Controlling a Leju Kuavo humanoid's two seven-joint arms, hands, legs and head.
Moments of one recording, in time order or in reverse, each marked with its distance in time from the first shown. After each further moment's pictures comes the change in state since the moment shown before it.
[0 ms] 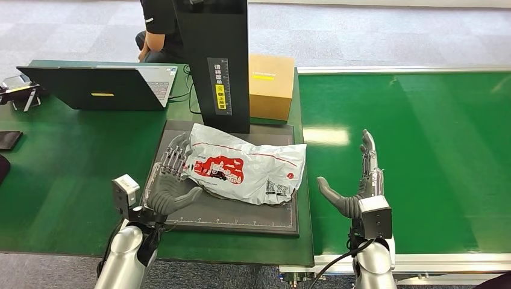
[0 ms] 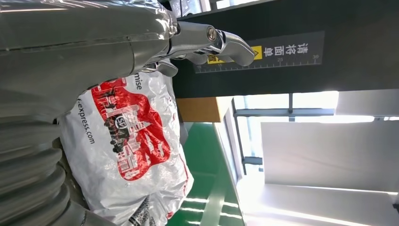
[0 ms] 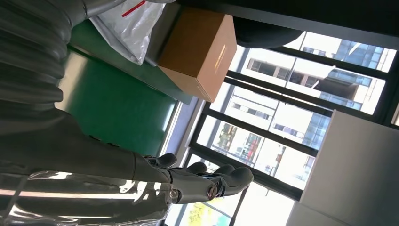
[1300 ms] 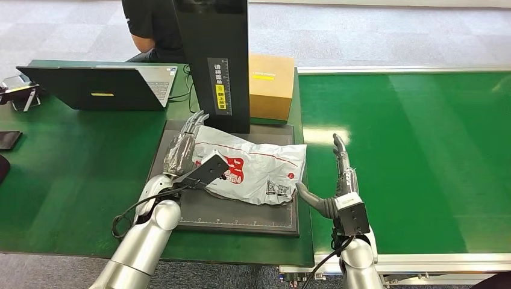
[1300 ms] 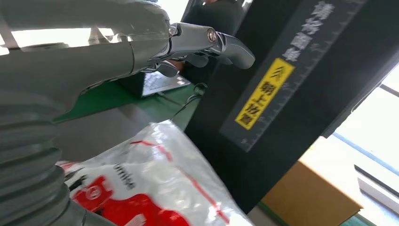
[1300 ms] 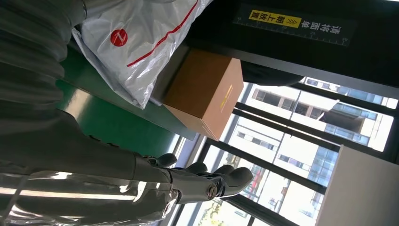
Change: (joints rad) left arm -0.232 -0.026 -0.172 0.170 -0.867 0.593 0.316; right arm -0.037 0.000 0.076 0.119 0.011 0.024 -0.008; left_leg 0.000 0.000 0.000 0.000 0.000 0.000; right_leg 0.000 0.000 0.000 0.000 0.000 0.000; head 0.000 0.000
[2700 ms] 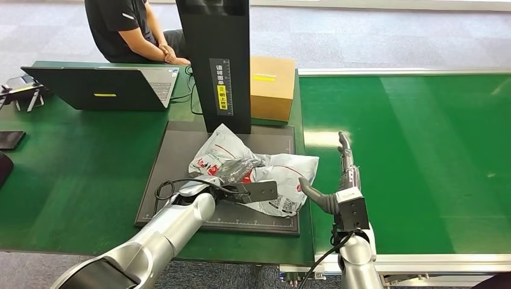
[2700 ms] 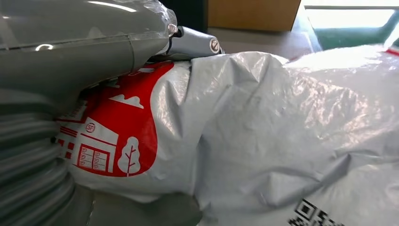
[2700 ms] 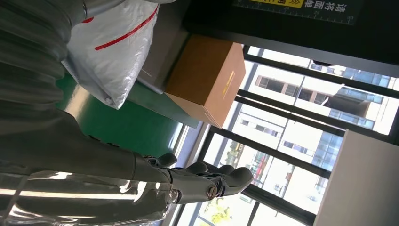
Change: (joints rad) left arm -0.281 -0.095 -0.244 0.612 -0.017 -0.330 0.019; right arm -0.023 0.000 0.000 0.032 -0.014 -0.072 0.013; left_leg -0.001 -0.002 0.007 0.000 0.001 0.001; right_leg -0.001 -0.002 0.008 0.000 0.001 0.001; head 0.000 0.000
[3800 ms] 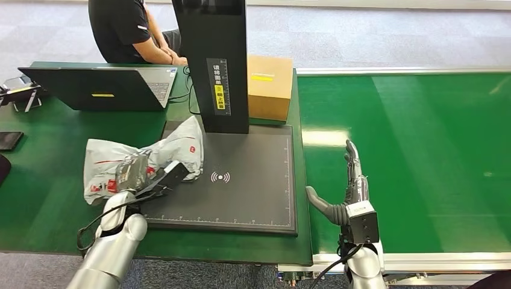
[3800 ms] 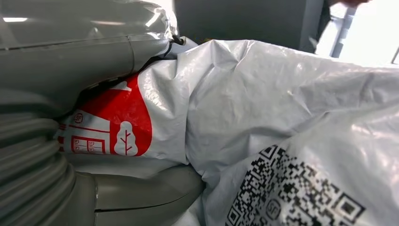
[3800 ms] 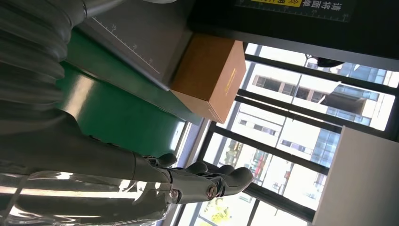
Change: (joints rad) left arm 0.339 0.259 0.425 -0.486 -0.225 0.468 0.191; right arm 0.081 -0.019 -0.005 -0.077 -0.041 0.023 -0.019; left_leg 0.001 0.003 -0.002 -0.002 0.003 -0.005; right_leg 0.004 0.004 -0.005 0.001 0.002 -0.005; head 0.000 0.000
